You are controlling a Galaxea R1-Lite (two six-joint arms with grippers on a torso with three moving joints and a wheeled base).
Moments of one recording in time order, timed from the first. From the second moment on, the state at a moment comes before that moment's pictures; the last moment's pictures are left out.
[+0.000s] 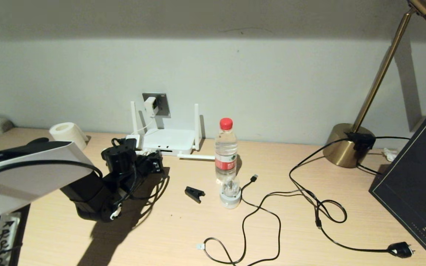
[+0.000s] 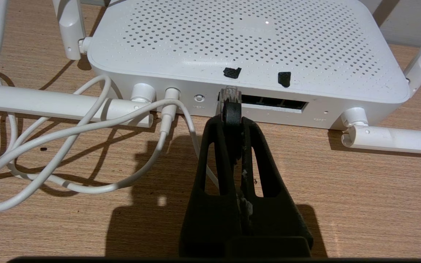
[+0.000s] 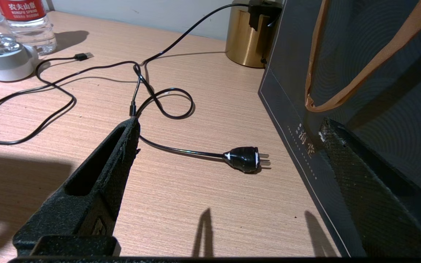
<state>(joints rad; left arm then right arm) -0.20 2.30 -0.94 -1.26 0.08 -0.05 0.00 0.00 0.00 -0.07 0.02 -0.10</state>
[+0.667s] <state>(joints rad) -0.20 2.30 -0.94 -1.26 0.08 -0.05 0.00 0.00 0.00 -0.07 0.02 -0.10</state>
